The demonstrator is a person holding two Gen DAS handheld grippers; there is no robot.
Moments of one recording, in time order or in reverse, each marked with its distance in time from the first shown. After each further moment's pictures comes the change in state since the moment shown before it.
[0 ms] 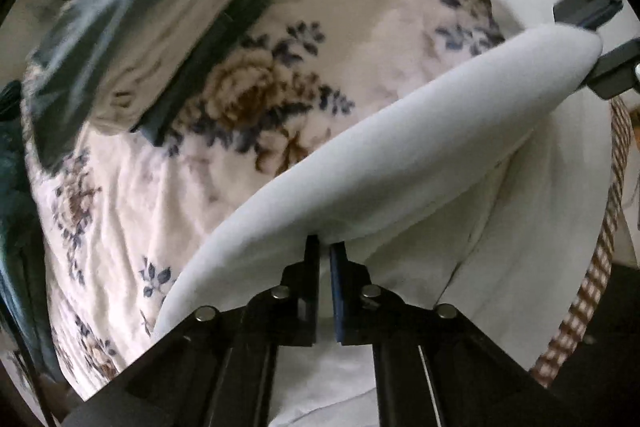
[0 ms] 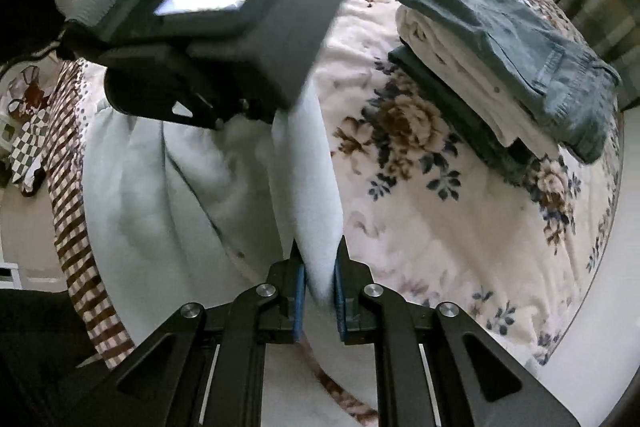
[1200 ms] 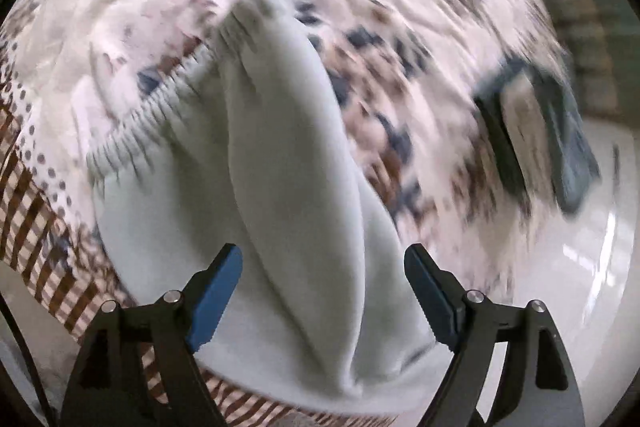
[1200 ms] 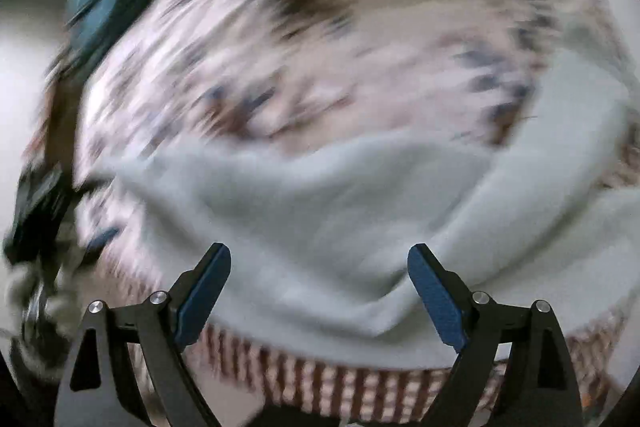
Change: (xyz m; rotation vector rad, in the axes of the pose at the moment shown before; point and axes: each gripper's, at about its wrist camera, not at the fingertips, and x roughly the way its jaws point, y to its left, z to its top) left arm -0.017 0.031 -0.293 -1.838 -0.127 -0.333; right arm 0.000 0.026 -0.118 1.059 0.051 0.115
